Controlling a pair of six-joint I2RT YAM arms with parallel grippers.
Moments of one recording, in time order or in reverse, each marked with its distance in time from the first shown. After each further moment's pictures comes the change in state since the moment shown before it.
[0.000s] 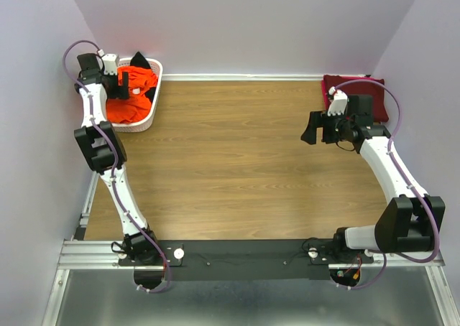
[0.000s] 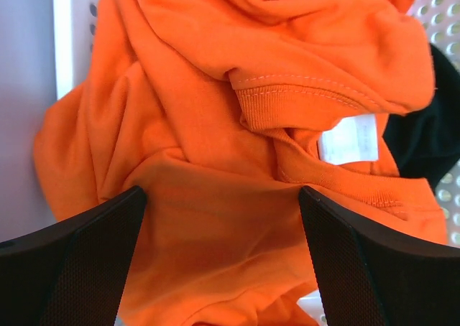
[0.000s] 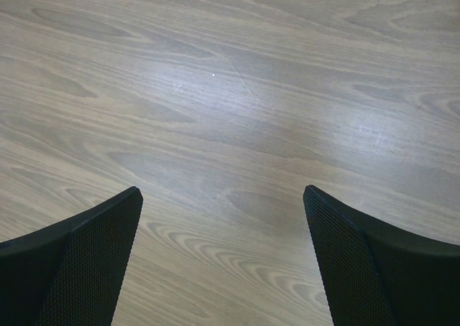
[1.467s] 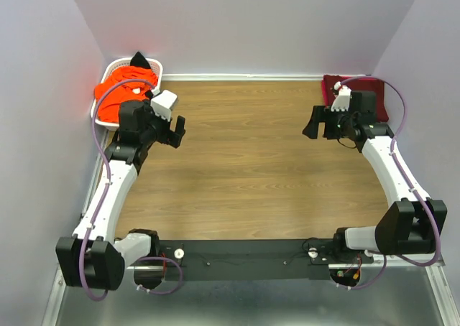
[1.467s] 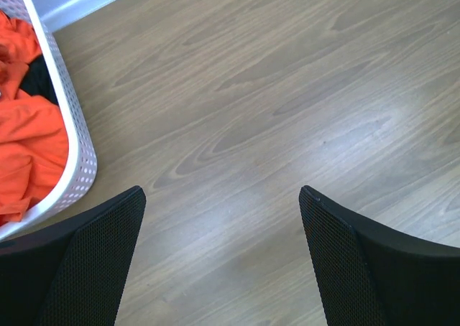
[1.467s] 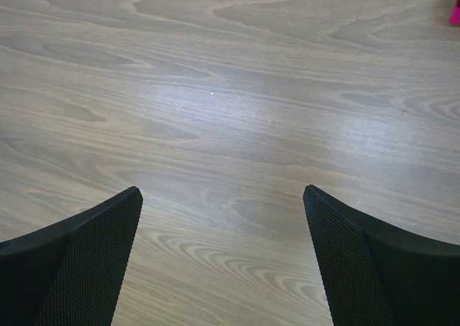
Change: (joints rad) left arm -0.462 -1.333 -1.361 0.353 0.064 -0.060; right arm 0.000 -0.016 0.035 0.000 0.041 0.078
